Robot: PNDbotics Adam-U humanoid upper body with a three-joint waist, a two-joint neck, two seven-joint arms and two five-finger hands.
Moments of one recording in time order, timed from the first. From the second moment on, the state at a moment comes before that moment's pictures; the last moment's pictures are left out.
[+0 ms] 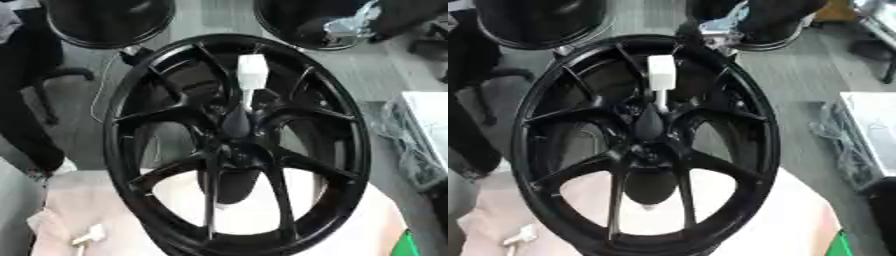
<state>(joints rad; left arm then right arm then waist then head) -0.21 0.48 0.08 -1.90 0.32 0.21 0.51 -1.11 -0.94 0.60 -1.83 -0.17 0.43 0.38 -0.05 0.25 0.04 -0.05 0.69</state>
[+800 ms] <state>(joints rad) -0.20 0.48 0.08 -1.90 0.32 0.21 0.51 -1.19 -0.76 0.70 -1.71 -0.06 0.49 0.45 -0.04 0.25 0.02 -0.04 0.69</state>
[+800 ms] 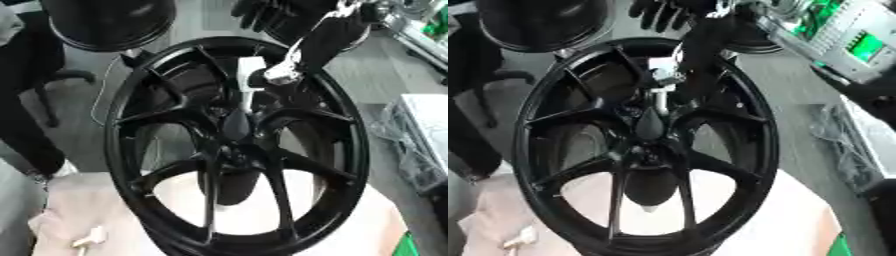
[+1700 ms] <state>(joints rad) -0.19 0.48 0.08 -1.90 0.32 0.21 0.51 -1.18 -0.68 0.74 -1.68 0.00 0.61 0.40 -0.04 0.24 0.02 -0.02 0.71</state>
